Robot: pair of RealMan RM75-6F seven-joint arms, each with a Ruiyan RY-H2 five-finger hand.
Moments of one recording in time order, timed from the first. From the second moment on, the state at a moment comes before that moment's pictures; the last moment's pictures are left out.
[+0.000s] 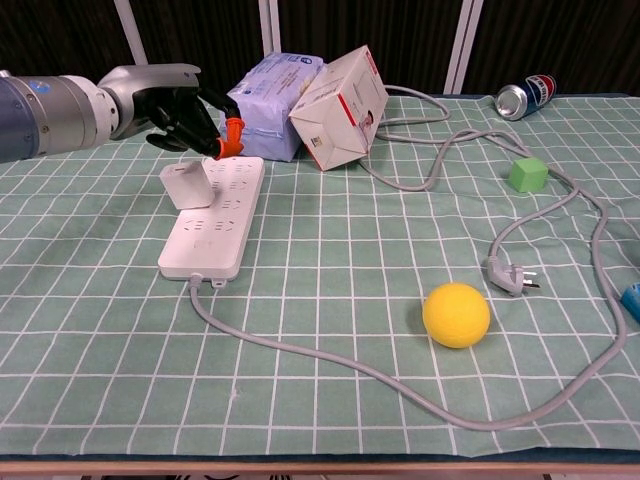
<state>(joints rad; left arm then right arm) -0.82 -1.50 -0.34 -1.42 1.00 0.66 -0.17 0.06 -1.09 0.09 -1.68 -1.41 1.44 0.10</state>
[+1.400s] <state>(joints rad) -0.86 -1.59 -0.27 -1.25 1.10 0.64 -0.26 0.06 -1.10 0.10 -1.68 -1.40 1.44 0.10</state>
